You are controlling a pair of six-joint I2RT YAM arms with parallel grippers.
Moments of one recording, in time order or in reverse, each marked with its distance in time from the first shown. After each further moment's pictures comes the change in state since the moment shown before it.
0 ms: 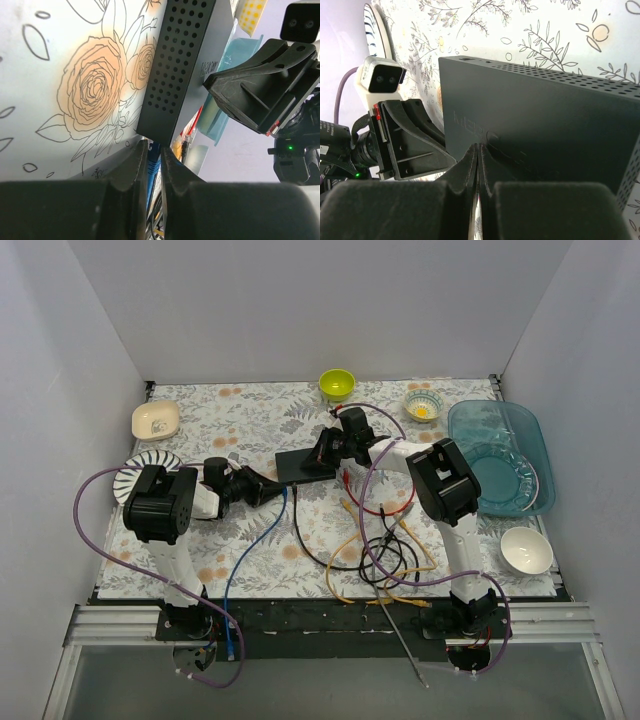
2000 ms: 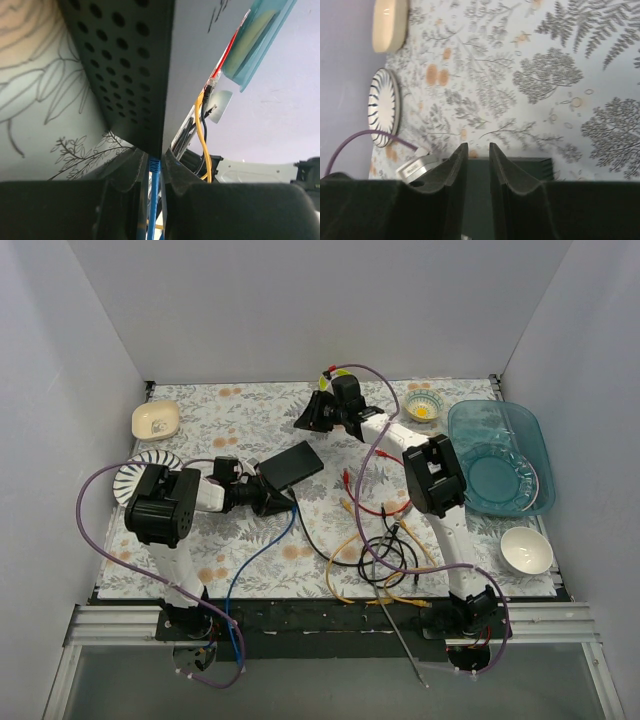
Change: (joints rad) left arm -0.051 -0.021 0.079 -0.357 0.176 0.226; right arm -0.008 0.102 0.413 -0.133 0.156 -0.177
